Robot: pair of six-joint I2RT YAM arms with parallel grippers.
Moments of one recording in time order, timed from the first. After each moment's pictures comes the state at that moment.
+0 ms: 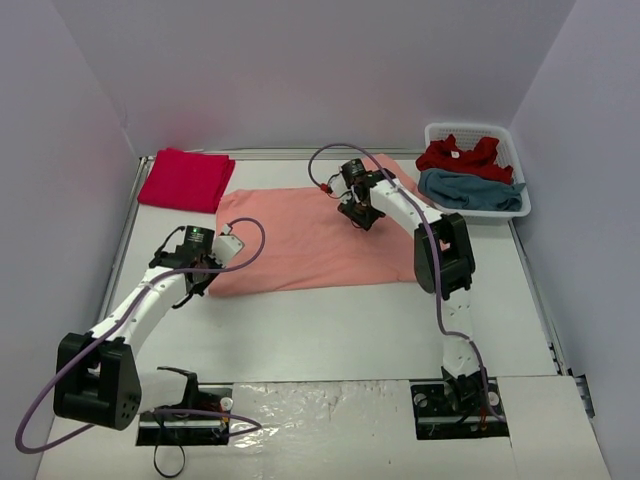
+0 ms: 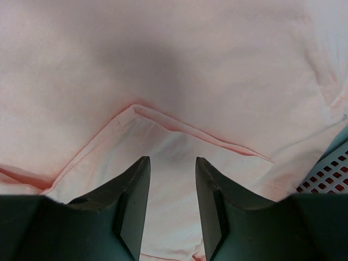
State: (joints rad) left arm -0.19 1.24 0.80 -0.63 -0.20 0.54; right arm 0.44 2.26 1.88 -0.81 0.19 -0.51
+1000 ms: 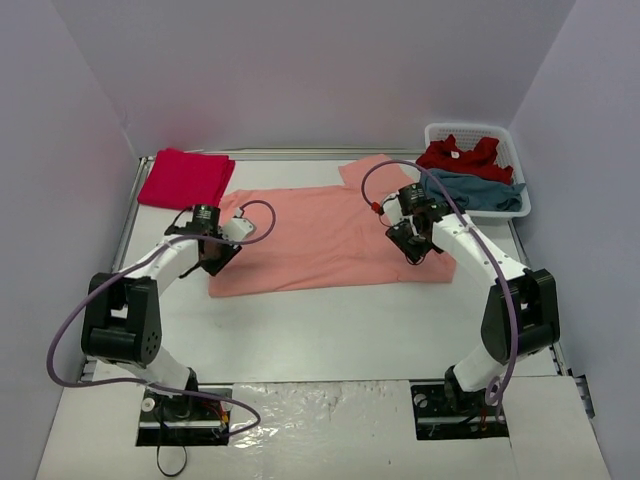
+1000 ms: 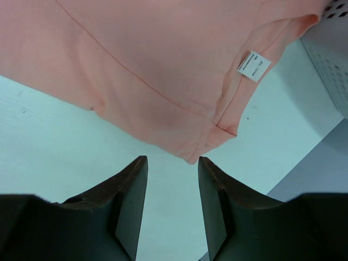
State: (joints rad) left arm -0.15 1.55 0.97 -0.51 0.02 0.61; right arm 0.32 1.59 1.21 -0.79 0.19 -0.45
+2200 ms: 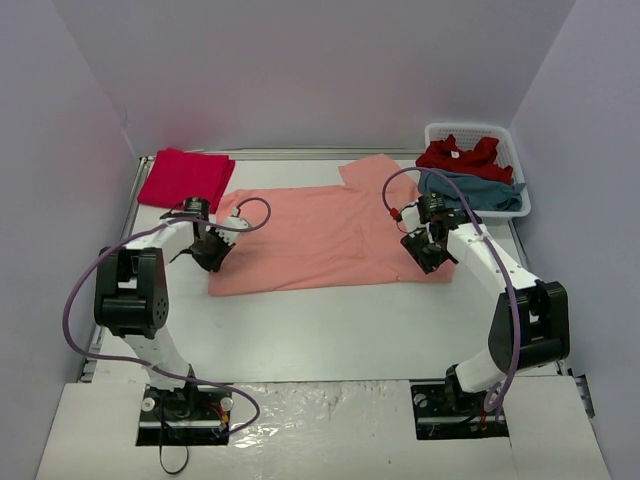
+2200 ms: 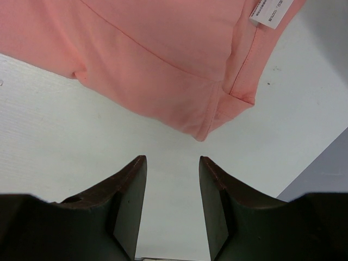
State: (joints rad) left arm -0.04 1.76 1.13 -0.63 0.25 0.75; right arm 0.21 1.51 1.08 -0.79 0.13 -0.42
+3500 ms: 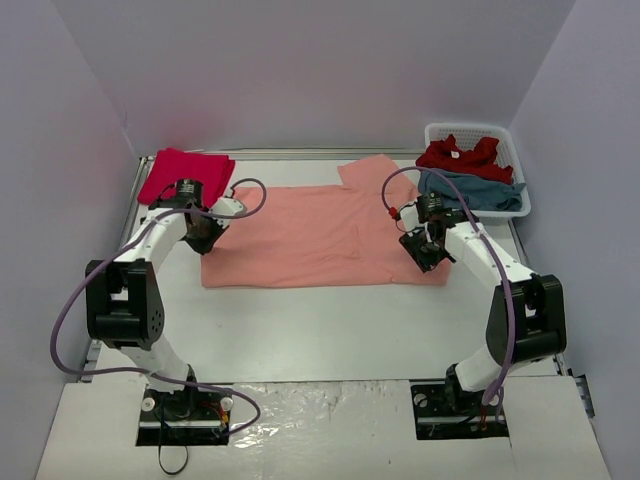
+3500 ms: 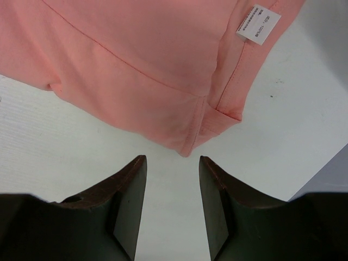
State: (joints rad) left arm -0.04 1.67 1.25 -0.74 0.19 0.75; right arm 0.20 1.54 1.07 -0.74 0.11 -0.42
